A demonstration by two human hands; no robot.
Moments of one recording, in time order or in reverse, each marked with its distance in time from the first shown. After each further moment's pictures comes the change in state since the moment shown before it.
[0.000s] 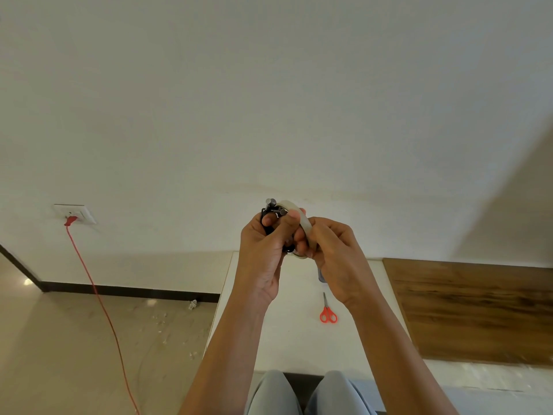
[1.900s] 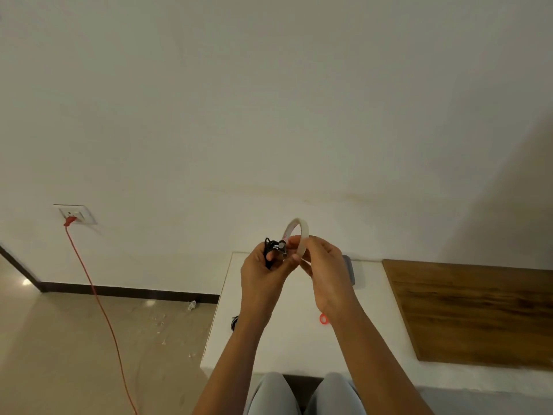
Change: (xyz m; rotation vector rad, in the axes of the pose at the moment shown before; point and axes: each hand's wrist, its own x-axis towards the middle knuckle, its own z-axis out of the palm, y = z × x) left_hand -0.002 -0.059 -0.039 0.536 0.193 0.058; right_hand 0.008 0.045 0.008 0.076 0.348 0.319
